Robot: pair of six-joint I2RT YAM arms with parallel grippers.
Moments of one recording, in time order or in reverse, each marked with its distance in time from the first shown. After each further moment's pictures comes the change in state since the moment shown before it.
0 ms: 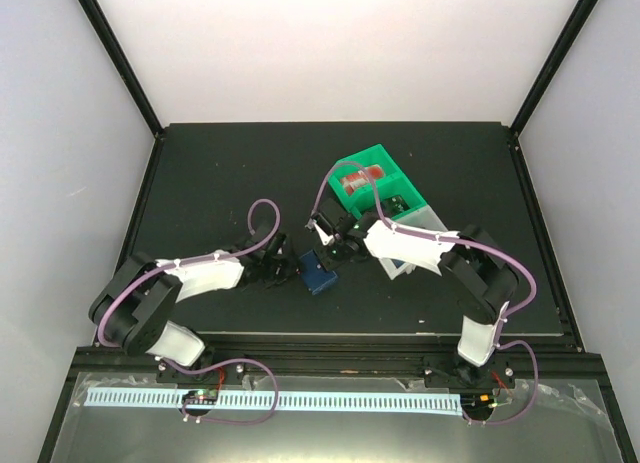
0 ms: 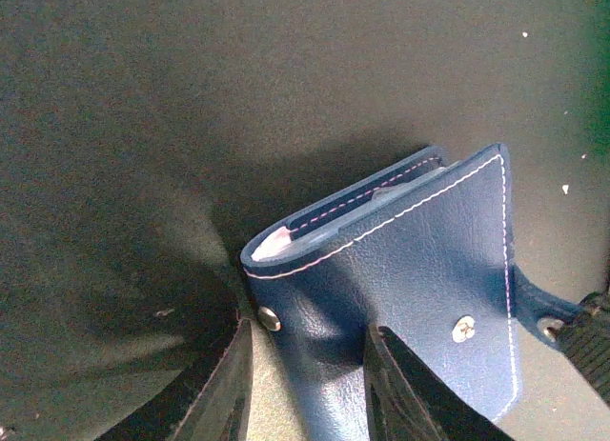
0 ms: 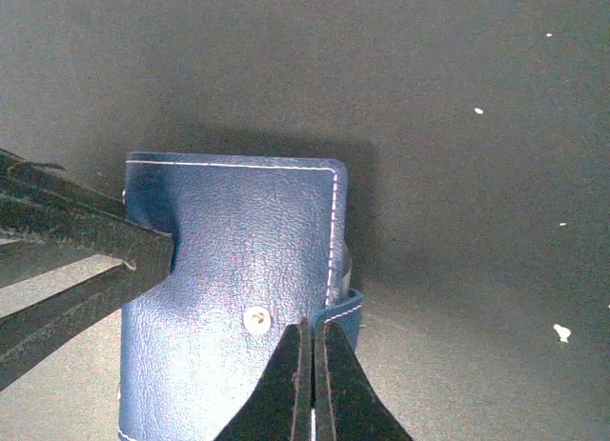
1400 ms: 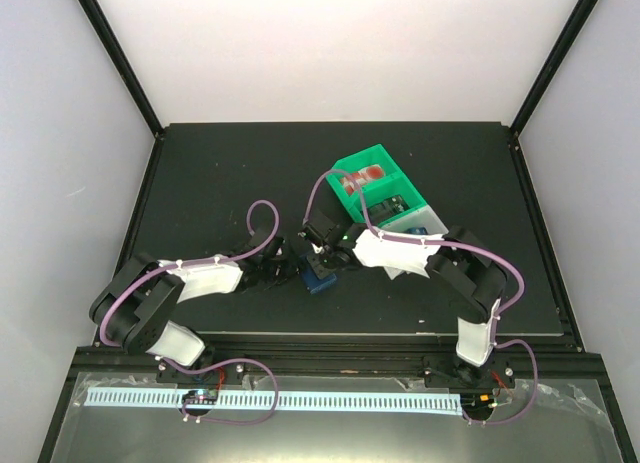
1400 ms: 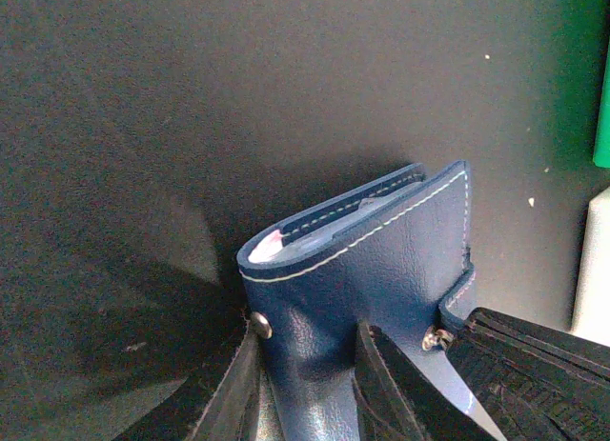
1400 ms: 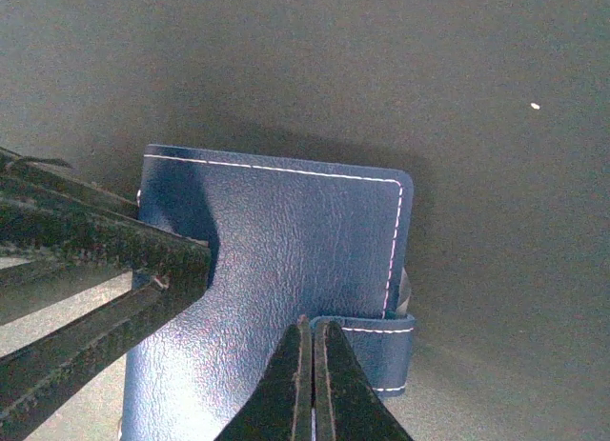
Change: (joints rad) left arm 0.000 0.008 -0.052 0.142 0.013 -0.012; right arm 0.077 0.049 -0.014 0.058 0.092 0.063
